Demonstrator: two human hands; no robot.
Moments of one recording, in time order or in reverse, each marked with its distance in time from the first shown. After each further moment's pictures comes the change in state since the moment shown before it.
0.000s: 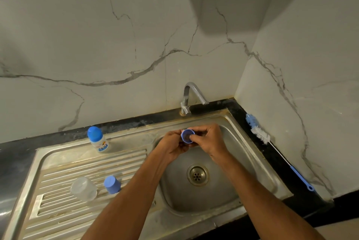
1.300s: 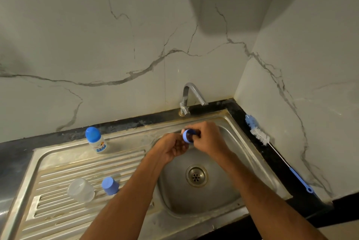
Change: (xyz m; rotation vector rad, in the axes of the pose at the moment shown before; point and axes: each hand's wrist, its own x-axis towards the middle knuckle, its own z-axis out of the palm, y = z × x) left_hand 0.001 0.006 -0.008 -0.059 -0.010 -0.134; right_hand 0.006 -0.014 -0.011 -0.464 -0.083 -0.309
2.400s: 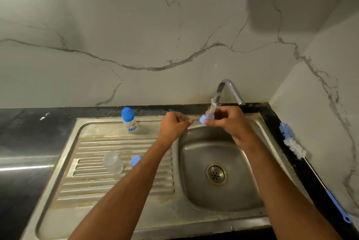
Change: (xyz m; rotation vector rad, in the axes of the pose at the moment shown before) left_hand -0.010 0.025 -0.077 0.657 0.400 0.628; right_hand 0.042 -0.029 -0.002 0.645 -0.157 0.224
